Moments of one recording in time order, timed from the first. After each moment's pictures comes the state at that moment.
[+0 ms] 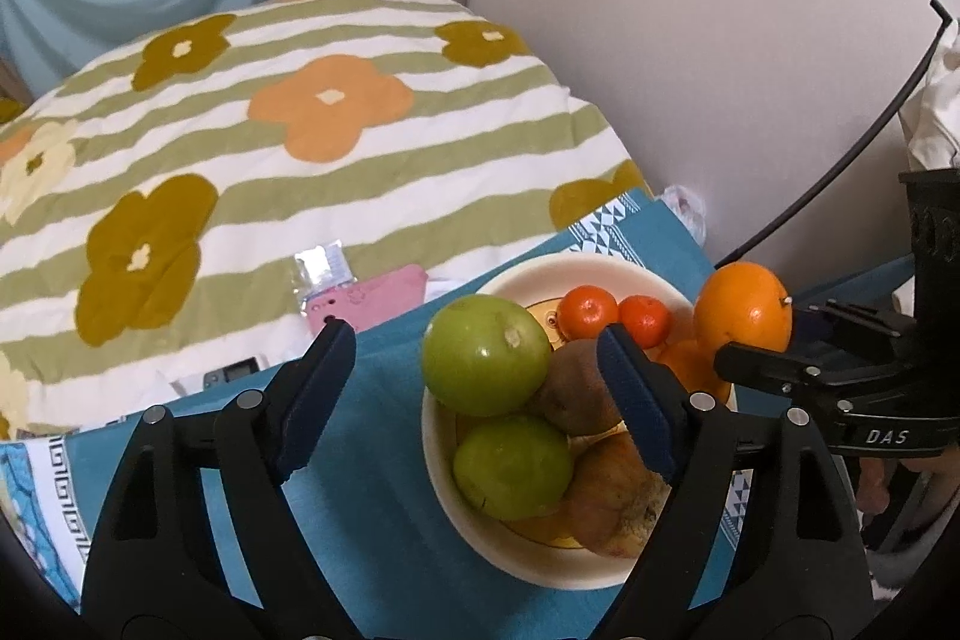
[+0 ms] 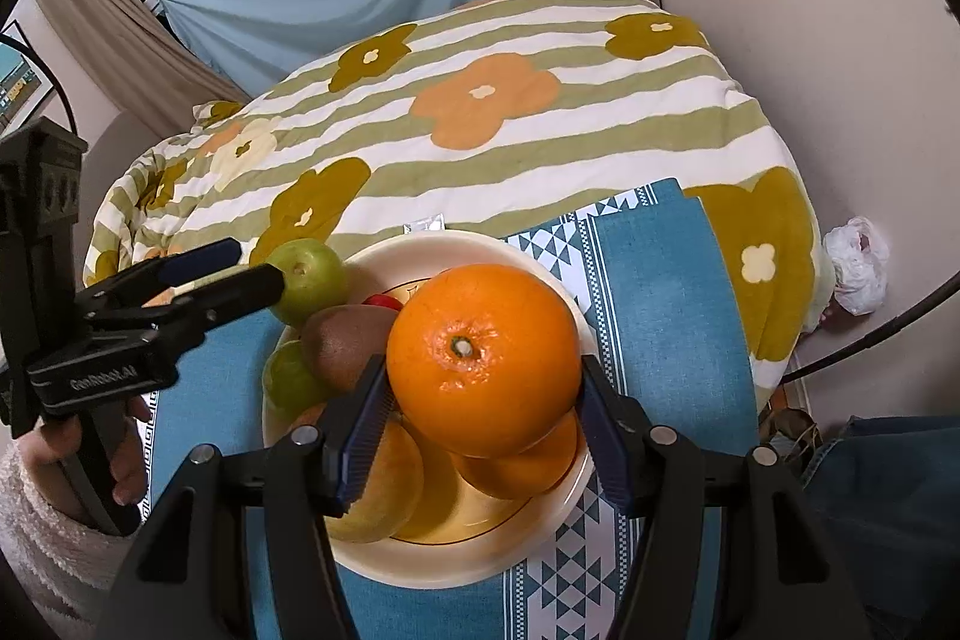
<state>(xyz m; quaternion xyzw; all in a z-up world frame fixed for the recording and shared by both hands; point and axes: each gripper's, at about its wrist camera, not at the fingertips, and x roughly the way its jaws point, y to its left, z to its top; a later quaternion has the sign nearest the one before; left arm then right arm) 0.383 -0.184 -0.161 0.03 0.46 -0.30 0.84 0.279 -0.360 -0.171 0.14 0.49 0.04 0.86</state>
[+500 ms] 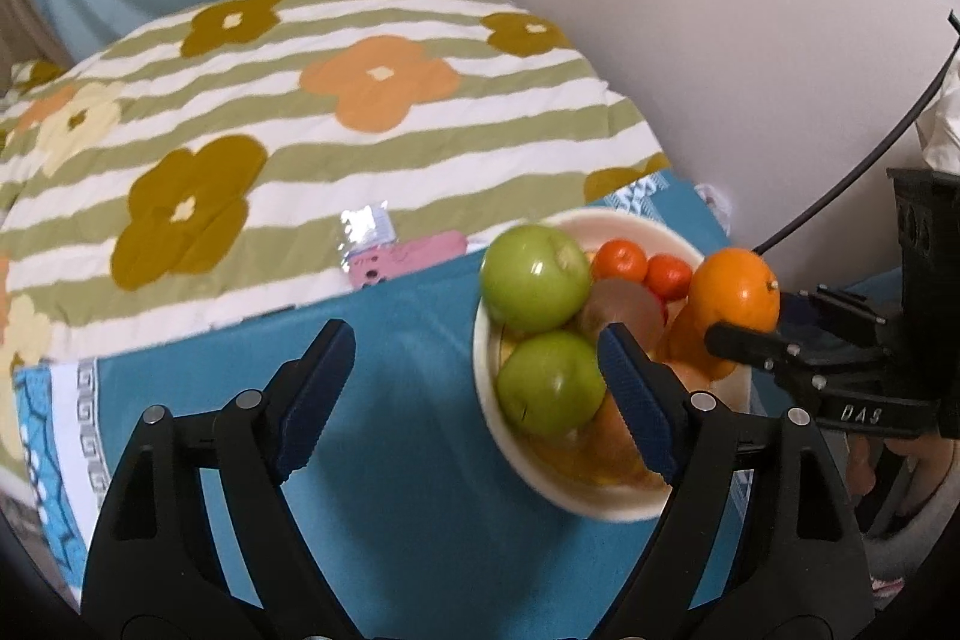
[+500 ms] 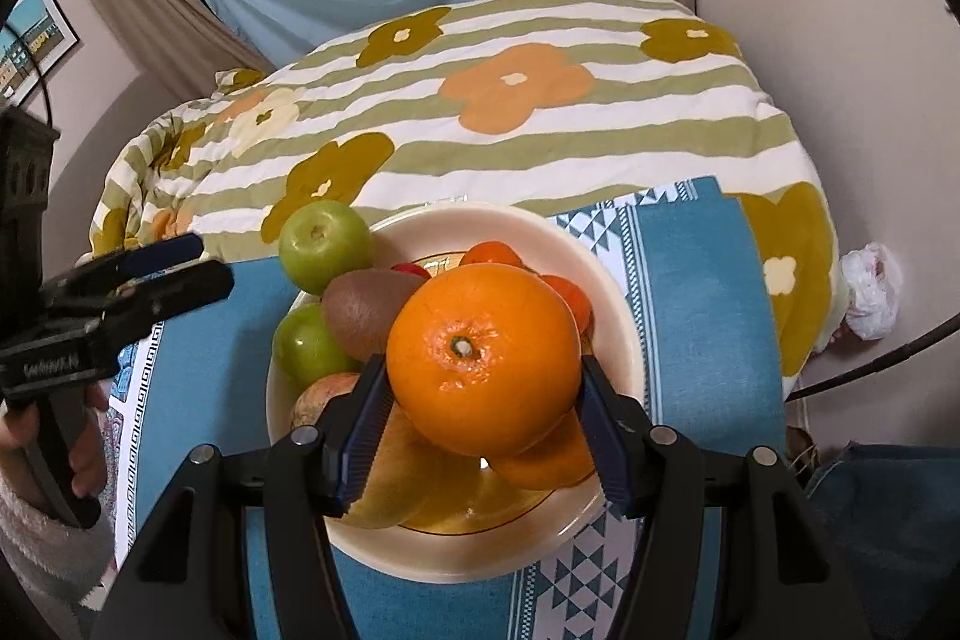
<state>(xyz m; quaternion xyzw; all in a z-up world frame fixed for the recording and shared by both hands) 0.353 -0.148 -0.163 0.02 0.48 -0.25 0.84 0.277 -0.343 -0.183 0.10 0.49 0.08 0.86</state>
